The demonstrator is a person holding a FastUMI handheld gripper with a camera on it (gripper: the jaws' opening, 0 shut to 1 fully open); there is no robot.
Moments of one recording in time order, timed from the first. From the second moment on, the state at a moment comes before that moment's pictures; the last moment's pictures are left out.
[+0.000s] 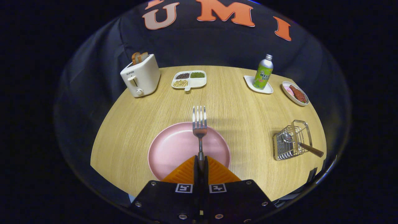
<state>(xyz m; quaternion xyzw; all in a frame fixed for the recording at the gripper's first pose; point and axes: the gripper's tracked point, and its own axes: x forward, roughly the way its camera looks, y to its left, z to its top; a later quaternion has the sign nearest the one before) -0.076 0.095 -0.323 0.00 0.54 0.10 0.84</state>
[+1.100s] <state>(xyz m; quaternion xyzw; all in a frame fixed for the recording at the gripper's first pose) -0.060 -0.110 -0.303 -0.02 0.55 -0.03 0.84</state>
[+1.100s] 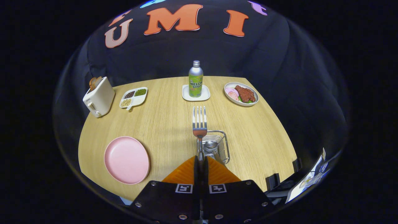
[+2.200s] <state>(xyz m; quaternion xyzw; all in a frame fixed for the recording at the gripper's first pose) 0.036 -0.116 -0.210 -0.01 0.36 0.00 0.93</state>
